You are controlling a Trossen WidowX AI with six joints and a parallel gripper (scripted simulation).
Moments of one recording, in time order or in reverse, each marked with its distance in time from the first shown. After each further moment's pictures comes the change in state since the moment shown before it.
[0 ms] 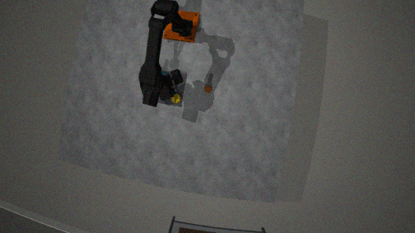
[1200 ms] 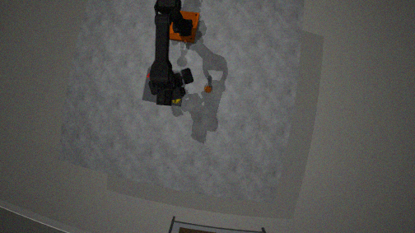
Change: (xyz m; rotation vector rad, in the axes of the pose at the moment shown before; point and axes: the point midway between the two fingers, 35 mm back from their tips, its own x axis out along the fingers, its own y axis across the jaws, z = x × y) arm -0.021 0.044 0.014 0.033 -0.004 0.004
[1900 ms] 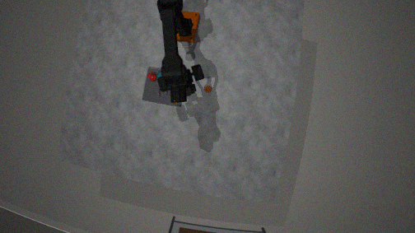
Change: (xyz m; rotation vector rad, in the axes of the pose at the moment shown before) arm -0.022 0.046 0.003 0.008 0.001 0.006
